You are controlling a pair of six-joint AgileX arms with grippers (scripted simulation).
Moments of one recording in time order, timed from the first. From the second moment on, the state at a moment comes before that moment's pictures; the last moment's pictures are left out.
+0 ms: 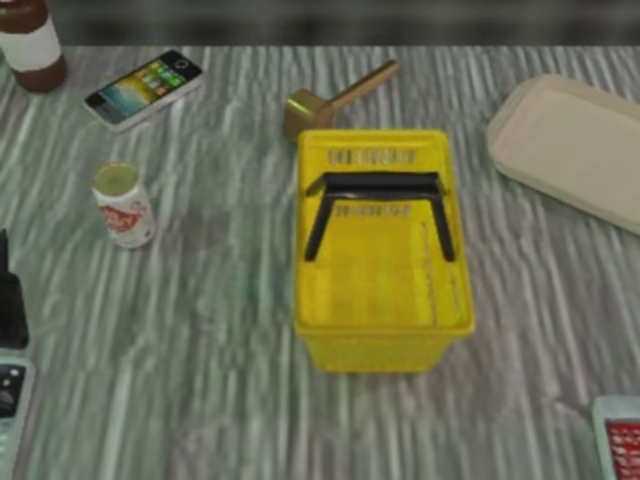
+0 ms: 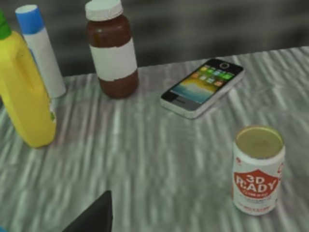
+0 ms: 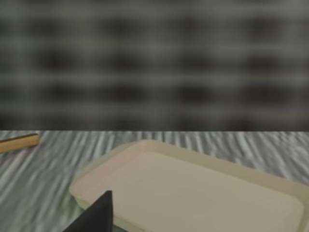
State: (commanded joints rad) left arm -0.03 0.37 0.35 -0.25 0.00 0.13; right arm 0.00 0.00 0.00 0.00 0.00 0.00
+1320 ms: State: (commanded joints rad) left arm -0.15 2.28 1.96 -1.25 0.00 0.67; right arm 0.00 0.00 0.00 0.00 0.00 0.00
